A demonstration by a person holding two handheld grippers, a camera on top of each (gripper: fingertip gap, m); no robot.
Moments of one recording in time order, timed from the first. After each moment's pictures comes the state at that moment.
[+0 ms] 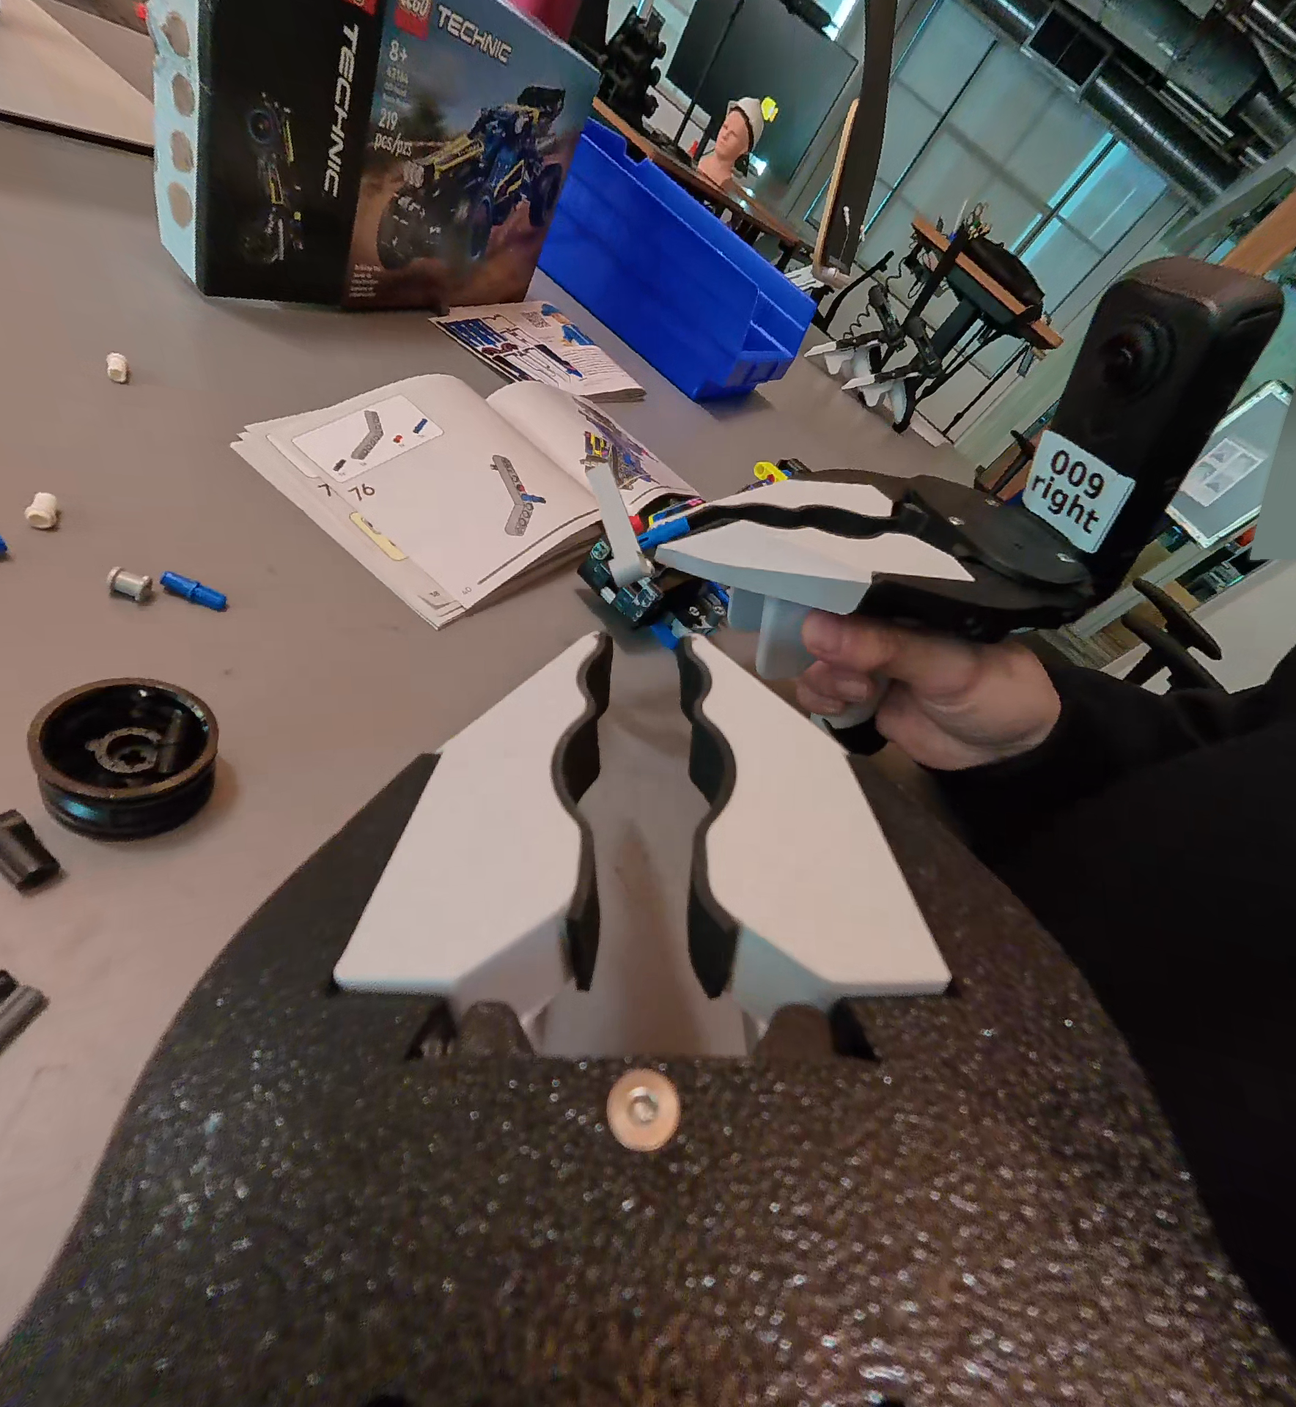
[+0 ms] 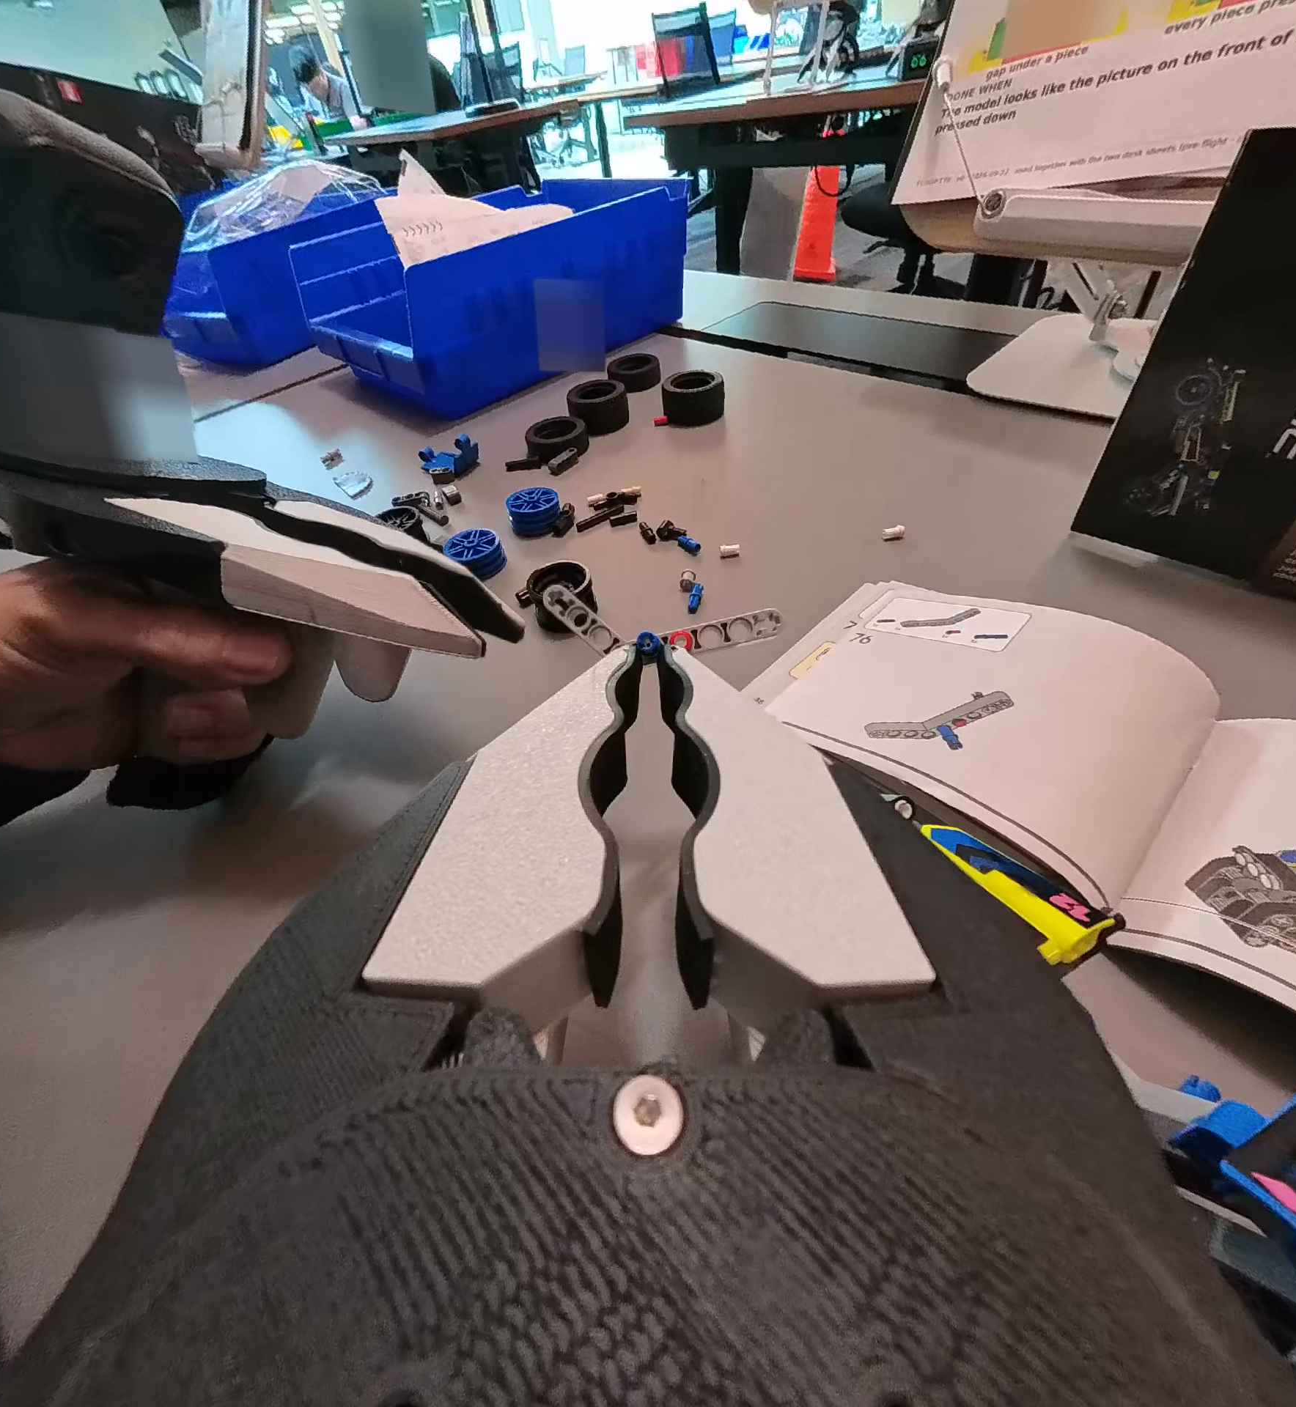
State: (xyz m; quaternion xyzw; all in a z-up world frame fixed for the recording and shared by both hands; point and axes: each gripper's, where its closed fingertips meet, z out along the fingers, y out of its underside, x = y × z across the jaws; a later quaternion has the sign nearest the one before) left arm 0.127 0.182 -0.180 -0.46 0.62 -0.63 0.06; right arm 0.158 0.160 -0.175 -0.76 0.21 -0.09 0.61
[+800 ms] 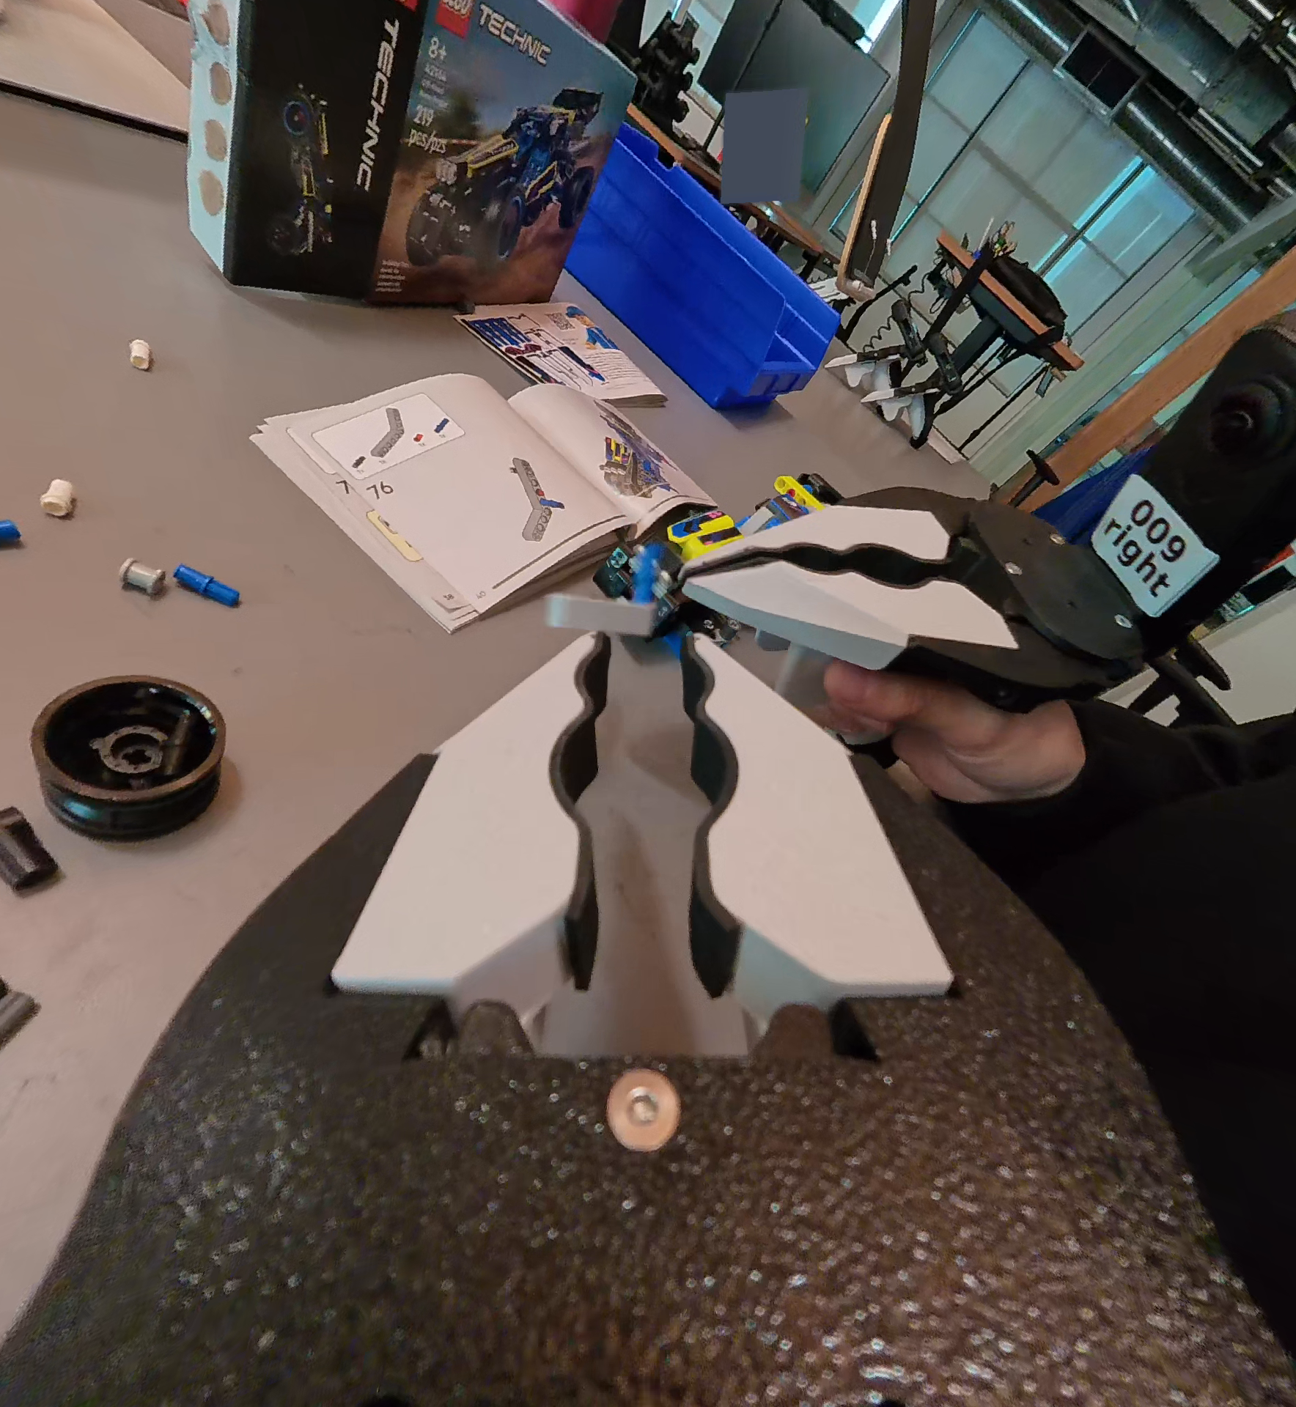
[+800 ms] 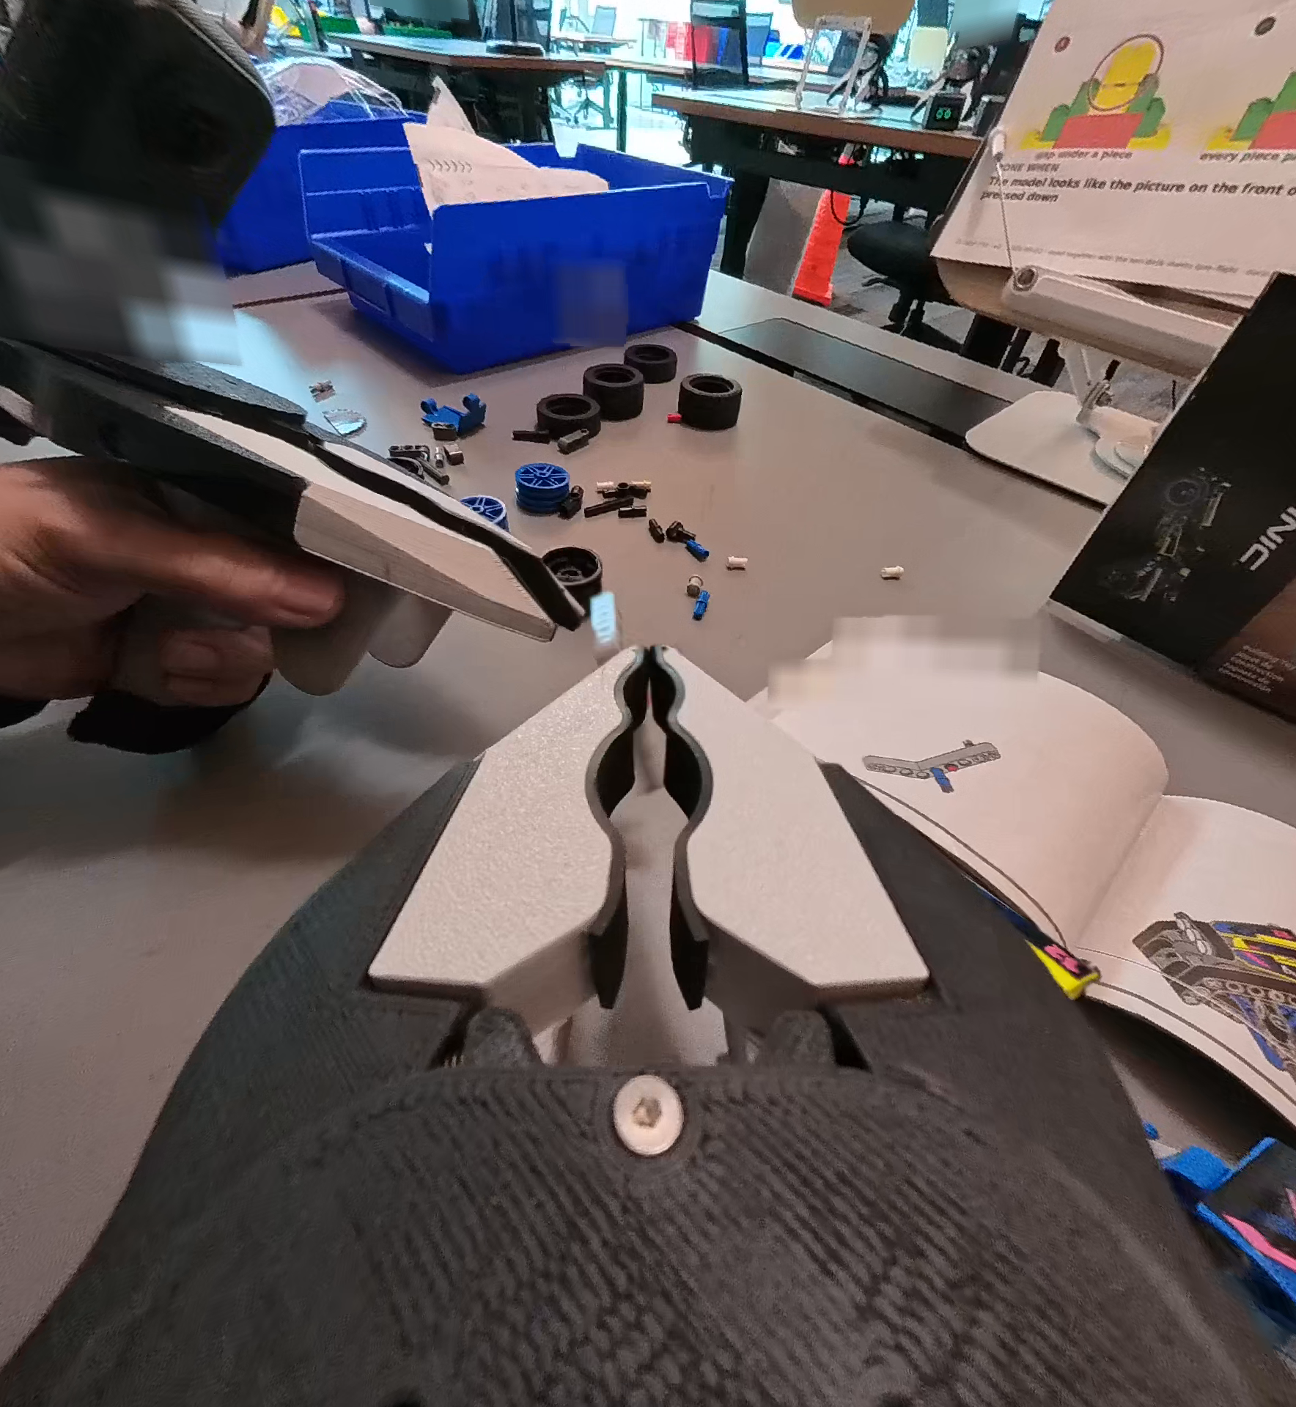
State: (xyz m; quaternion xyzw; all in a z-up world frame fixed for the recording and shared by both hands) left arm 0.134 0.181 -0.181 -0.48 0.61 -0.62 0.06; right arm 0.148 0.166 -0.173 -0.78 0.15 -0.14 0.59
